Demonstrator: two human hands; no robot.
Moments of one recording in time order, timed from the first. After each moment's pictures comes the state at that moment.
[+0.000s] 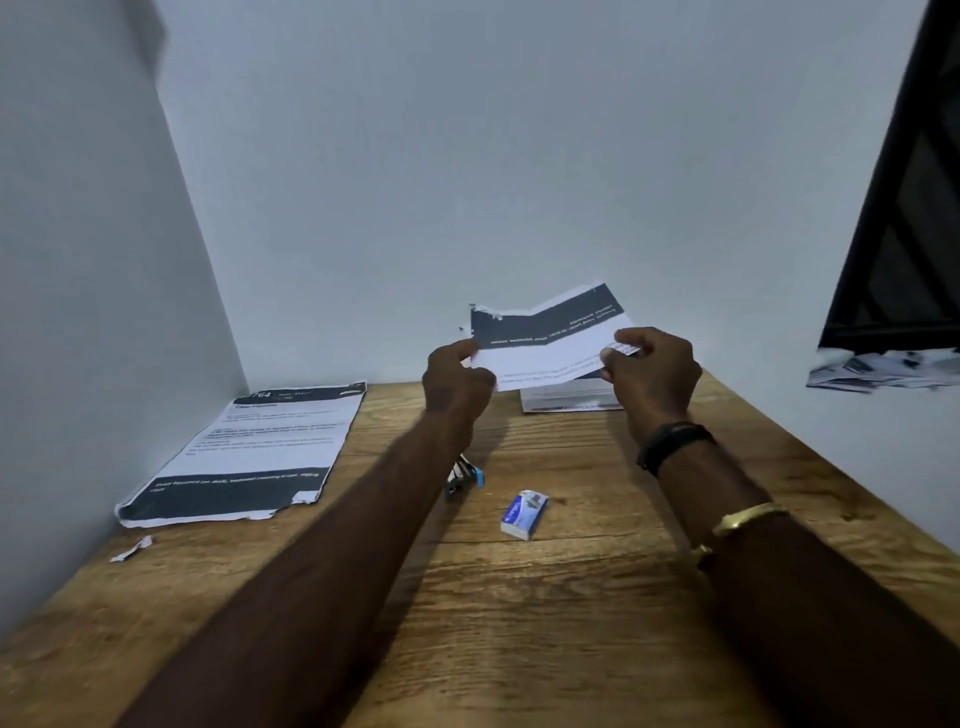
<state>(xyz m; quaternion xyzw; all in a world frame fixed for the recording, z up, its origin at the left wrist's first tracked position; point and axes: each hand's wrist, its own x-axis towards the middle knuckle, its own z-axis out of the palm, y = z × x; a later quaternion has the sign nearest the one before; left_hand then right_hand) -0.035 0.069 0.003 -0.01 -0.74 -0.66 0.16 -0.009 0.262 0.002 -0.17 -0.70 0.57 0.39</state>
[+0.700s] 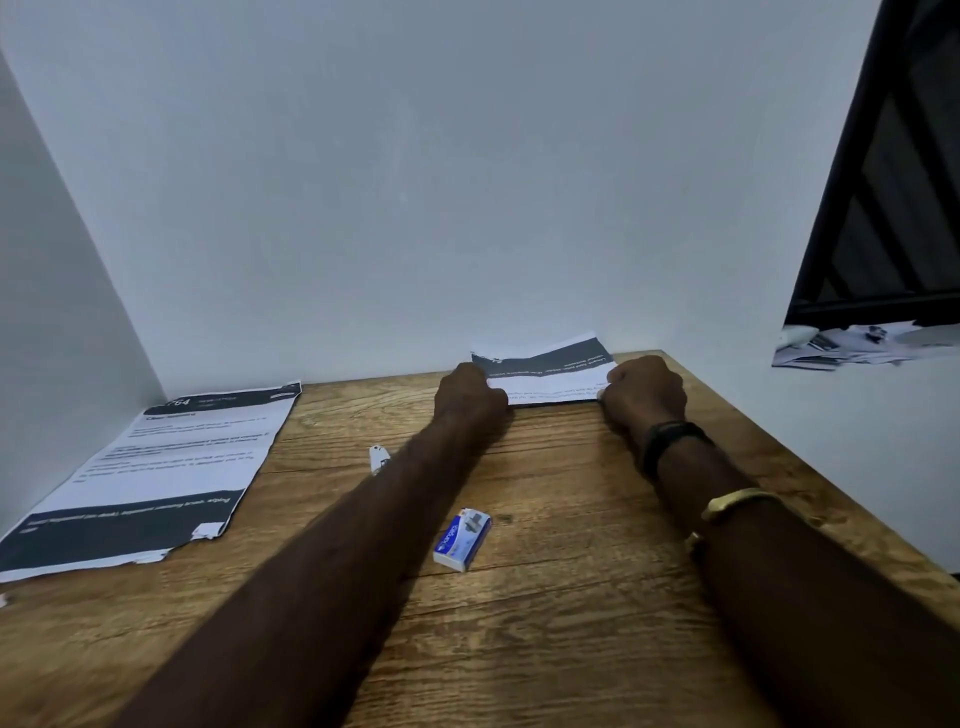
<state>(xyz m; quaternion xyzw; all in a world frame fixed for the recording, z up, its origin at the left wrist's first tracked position) -0.080 0.145 -0.028 -0.05 -0.92 -0.38 0.05 -0.044 0.338 -0.035 -0.29 -0.84 0.41 0.21</state>
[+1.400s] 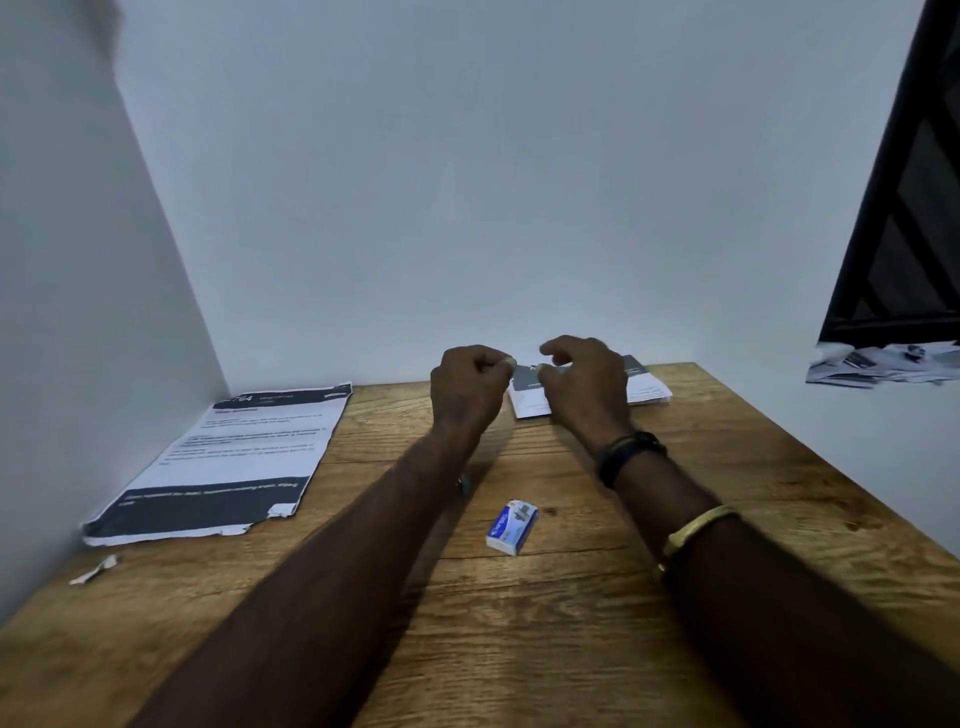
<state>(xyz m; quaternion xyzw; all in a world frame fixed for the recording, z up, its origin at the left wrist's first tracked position) -0.045 0.098 -0.006 -0.08 -0.80 -0.56 0.19 -0.013 0.229 -0.002 -0.06 -0.87 0.36 0.33</state>
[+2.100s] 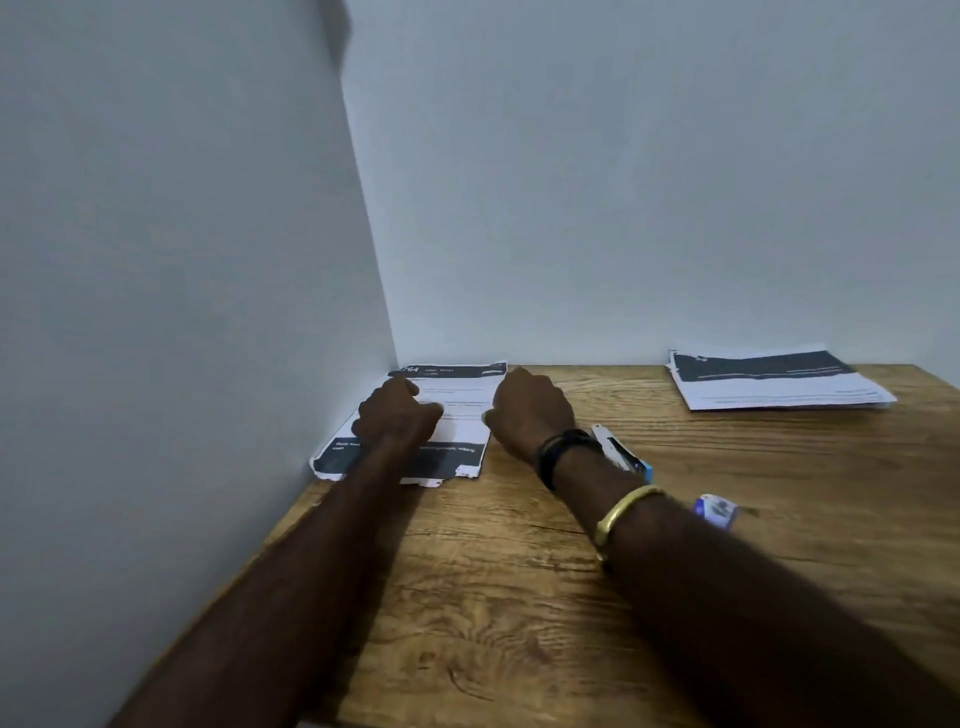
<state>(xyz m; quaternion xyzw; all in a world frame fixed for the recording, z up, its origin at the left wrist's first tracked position) -0.021 -0.156 -0.024 0.22 -0.90 -0.33 0.17 -0.029 -0.003 -0.021 0.03 -0.95 0.29 0.11</state>
